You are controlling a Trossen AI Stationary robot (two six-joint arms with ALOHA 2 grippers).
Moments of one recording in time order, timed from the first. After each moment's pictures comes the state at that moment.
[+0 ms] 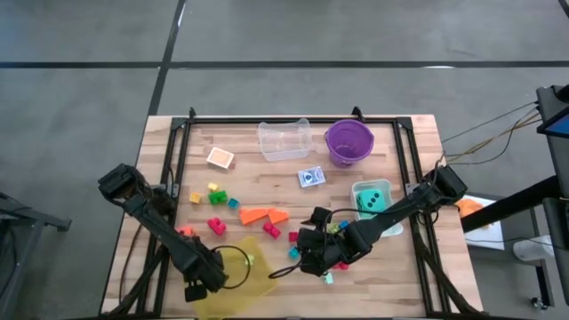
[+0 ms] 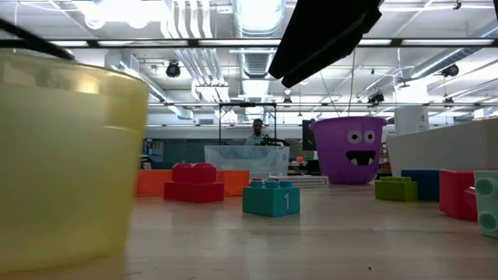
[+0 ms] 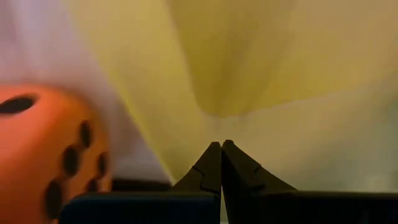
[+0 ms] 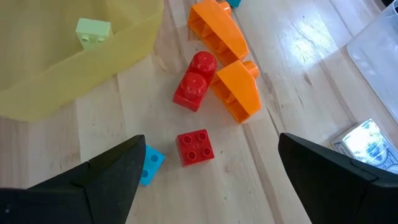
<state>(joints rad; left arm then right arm) -0.78 1.71 1.03 -1.01 0.39 -1.02 0.51 1.86 1.39 -0.58 0.59 0.58</state>
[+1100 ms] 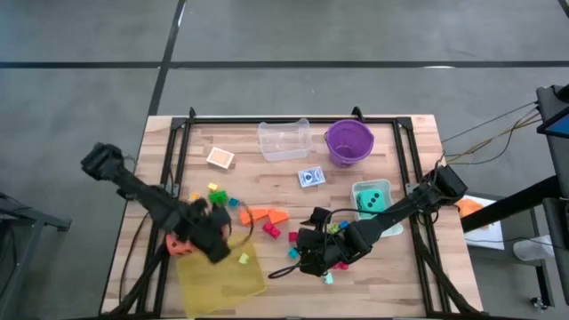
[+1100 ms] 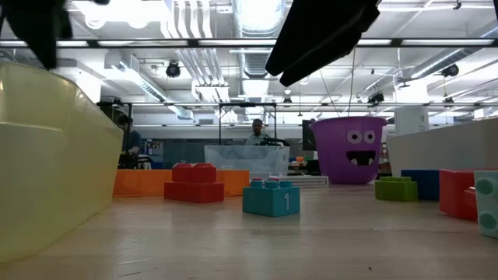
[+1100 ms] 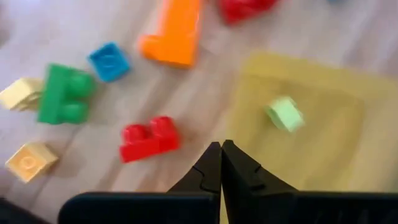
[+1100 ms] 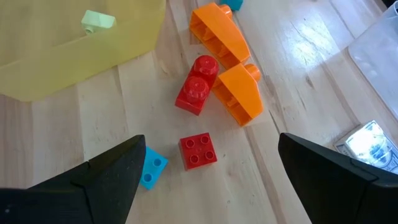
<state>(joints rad) -0.54 1.38 1.13 -1.15 -0.21 -1.12 0.51 1.86 1.39 -0.57 0.59 0.58</state>
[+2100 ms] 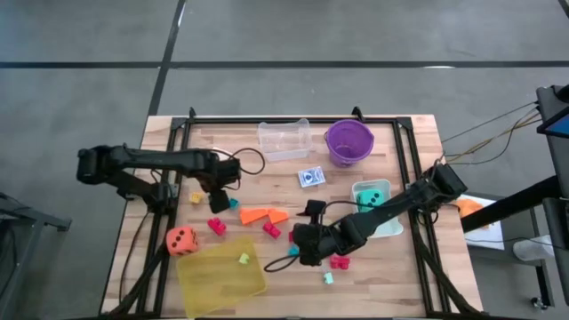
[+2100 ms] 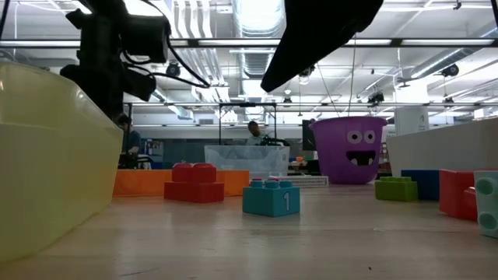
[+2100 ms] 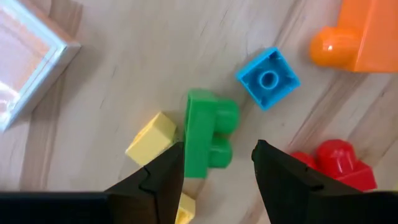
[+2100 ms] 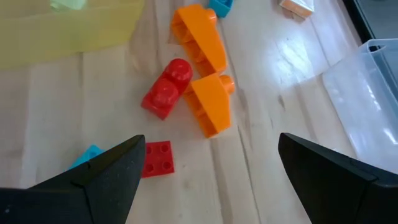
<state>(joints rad) 0.17 1.35 0.84 -1.04 -0.01 -0.23 0.45 1.86 1.39 -0.57 0.60 0.35</state>
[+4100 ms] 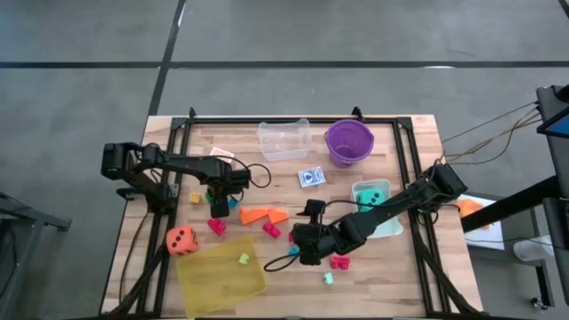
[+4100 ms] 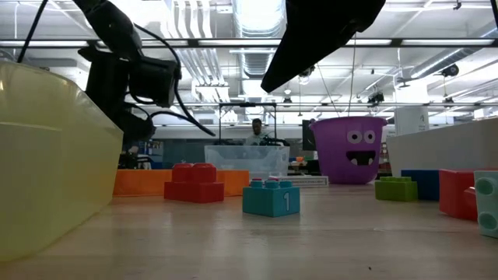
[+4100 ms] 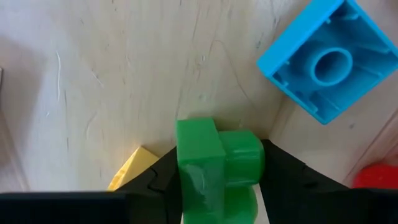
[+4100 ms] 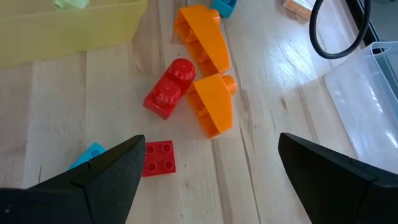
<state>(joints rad) 0.16 1.58 0.76 -0.90 -0.04 -0.03 0.44 1.86 1.39 -0.57 0.59 0.34</state>
